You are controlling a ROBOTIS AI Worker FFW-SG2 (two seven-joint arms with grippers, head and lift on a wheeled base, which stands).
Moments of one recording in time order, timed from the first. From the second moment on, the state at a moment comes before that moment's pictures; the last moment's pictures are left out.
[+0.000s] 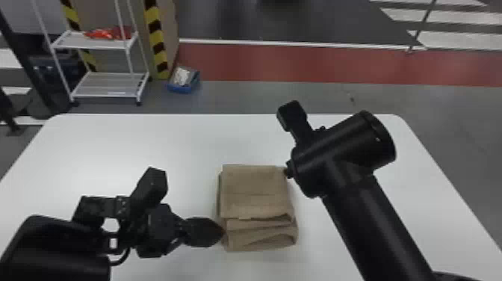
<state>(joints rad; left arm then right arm) 0.09 0.08 -0.01 -1.81 -0.50 0.35 -1.39 -0.43 0.00 0.39 -1.59 0.47 1.41 0.47</state>
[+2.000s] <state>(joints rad) 0.53 0.00 0.42 -1.95 0.25 -0.02 -0.60 0.65 0.00 -0.07 -2.17 0.05 -0.02 0.21</state>
